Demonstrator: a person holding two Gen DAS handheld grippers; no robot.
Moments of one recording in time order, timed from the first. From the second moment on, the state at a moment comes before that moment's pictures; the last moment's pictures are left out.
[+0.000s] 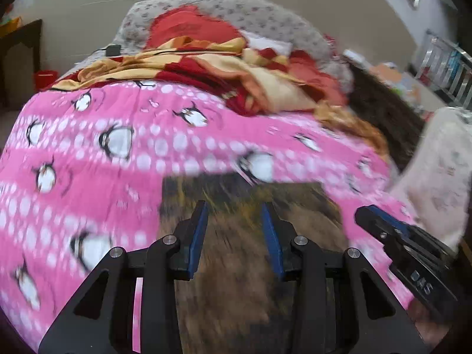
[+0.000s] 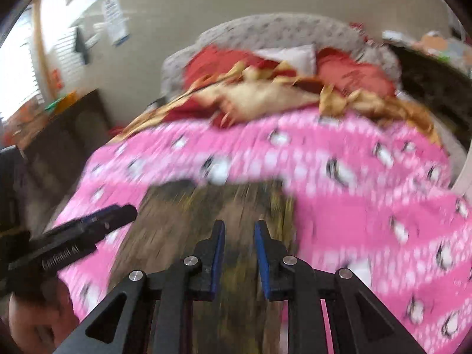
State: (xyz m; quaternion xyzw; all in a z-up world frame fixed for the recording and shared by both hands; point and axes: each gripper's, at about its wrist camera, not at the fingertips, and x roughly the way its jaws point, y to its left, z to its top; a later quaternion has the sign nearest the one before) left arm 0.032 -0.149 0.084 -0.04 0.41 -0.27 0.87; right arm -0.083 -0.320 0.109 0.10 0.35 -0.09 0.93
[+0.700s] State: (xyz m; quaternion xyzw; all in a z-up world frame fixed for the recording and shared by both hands) left arm 0.060 -0.167 0.019 -0.01 0.43 -0.21 0.88; right arm -0.013 -0.339 0.027 0.13 0.41 -0.09 0.90
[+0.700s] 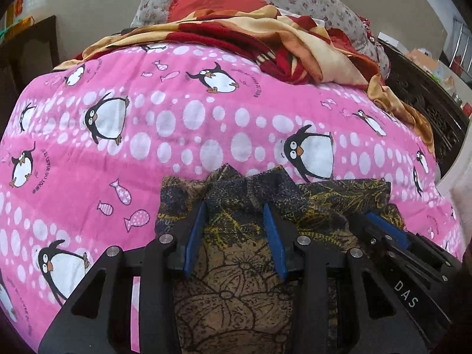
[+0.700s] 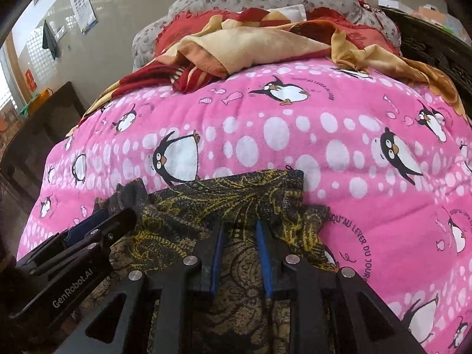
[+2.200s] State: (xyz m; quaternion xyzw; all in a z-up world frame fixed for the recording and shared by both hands) left arm -0.200 -0.039 0.087 0.01 0.42 -0.25 0.87; right arm -0.305 -0.298 0.098 0.08 0.42 -0.05 0.90
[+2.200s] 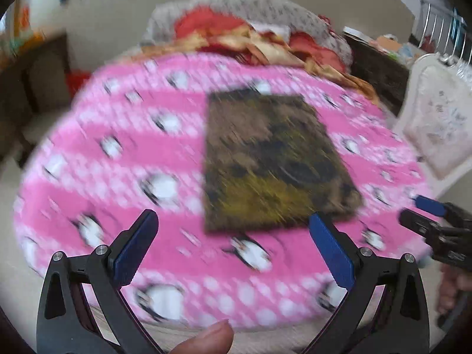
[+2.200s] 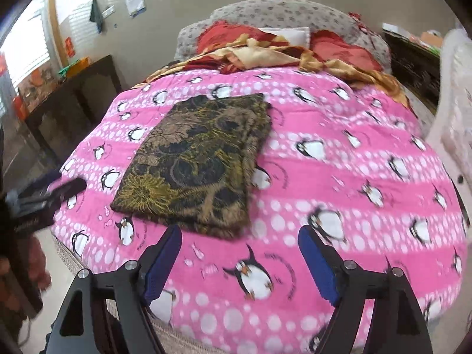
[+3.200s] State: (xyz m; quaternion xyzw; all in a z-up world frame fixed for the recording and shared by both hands) left arm -0.237 -0.096 0.131 0.09 0.44 -0.18 0.88; right arm -0.345 -0.290 0.143 0.04 0.38 -0.05 0.92
